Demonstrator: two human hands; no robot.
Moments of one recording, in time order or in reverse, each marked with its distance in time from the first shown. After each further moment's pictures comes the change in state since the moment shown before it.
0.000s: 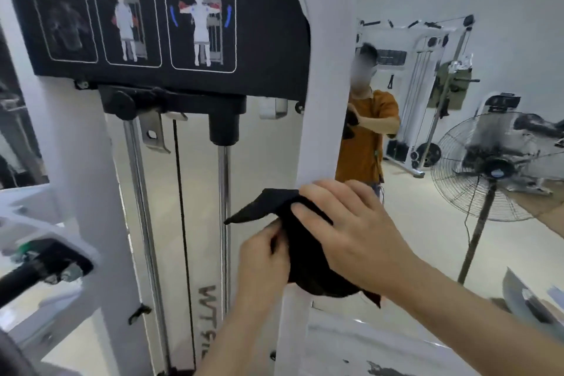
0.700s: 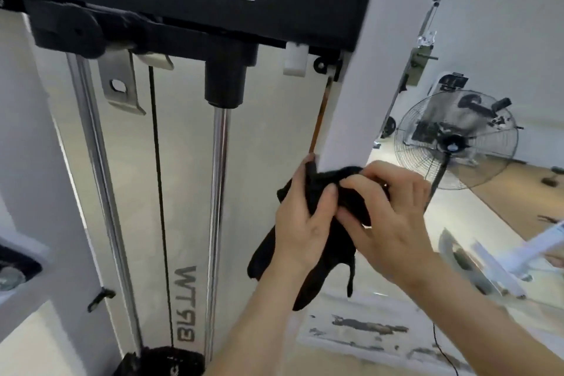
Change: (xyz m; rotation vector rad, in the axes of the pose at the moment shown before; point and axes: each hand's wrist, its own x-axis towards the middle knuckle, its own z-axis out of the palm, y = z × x) left_hand 0.033 -0.008 0.033 -0.439 -0.180 0.068; right_hand -0.016 -0.009 0.034 0.065 0.190 0.376
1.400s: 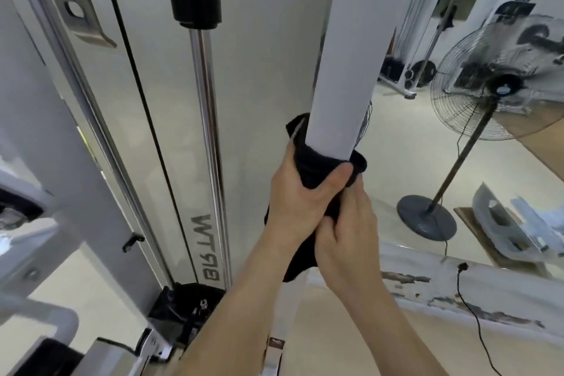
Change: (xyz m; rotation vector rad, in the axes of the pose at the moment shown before) left_hand -0.031 -0.035 0.000 0.091 0.076 -0.110; right_hand -0.083 -0.062 0.040 0.484 -0.283 0.751
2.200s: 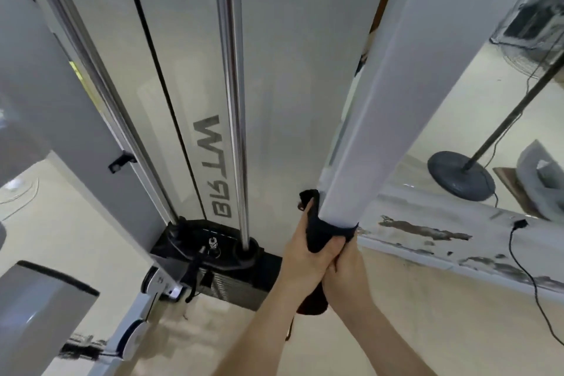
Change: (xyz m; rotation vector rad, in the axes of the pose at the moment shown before) left_hand -0.166 -0.287 -0.034 0.016 -0.095 -0.472; right_hand -0.184 0.203 0.159 0.230 -0.238 0.352
